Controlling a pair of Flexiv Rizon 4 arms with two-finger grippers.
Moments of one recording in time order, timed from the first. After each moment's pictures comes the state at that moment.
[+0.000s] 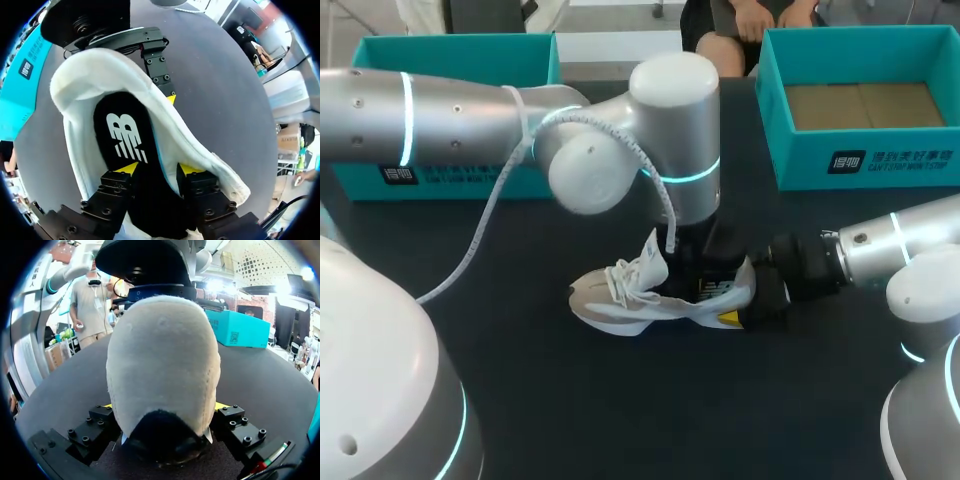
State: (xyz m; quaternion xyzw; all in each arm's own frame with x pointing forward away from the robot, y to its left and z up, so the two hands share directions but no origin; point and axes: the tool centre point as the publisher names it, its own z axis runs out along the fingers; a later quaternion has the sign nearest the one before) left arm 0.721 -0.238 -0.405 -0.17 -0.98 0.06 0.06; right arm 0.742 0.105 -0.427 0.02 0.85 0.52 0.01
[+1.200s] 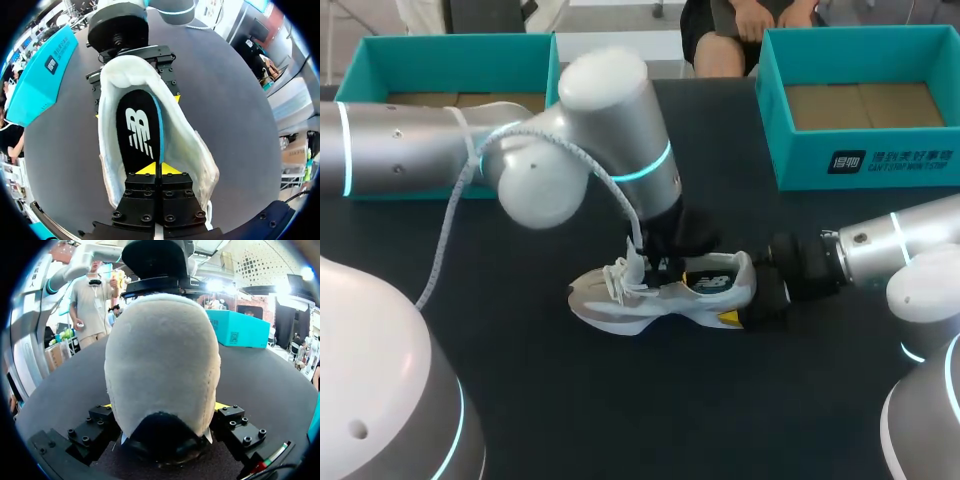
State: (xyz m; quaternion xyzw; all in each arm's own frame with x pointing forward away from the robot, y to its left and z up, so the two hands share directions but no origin) left arm 0.731 -0.218 -0.381 -0.12 -0.98 0.14 0.03; right arm 0.742 0.105 -0.427 0.02 0.85 0.52 0.01
